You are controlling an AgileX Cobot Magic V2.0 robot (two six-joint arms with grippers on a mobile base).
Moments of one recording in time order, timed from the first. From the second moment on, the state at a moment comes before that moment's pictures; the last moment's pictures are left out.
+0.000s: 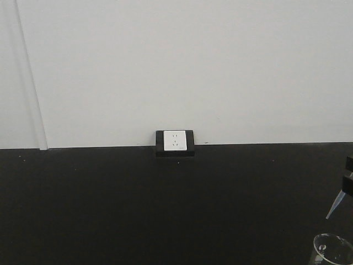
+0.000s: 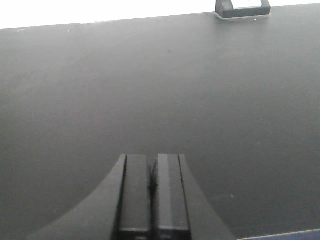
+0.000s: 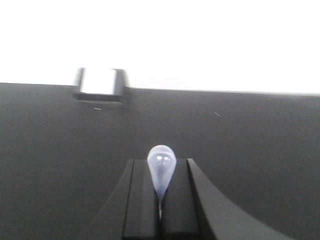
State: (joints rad) left arm -0.07 -0.01 0.03 -0.02 0.01 0.05; right arm -0.14 1.03 -0.86 0.98 0.36 -1.03
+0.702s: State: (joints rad) left arm -0.07 -0.01 0.03 -0.02 0.01 0.05; right arm -0.14 0.44 -0.65 0.95 0.56 -1.02
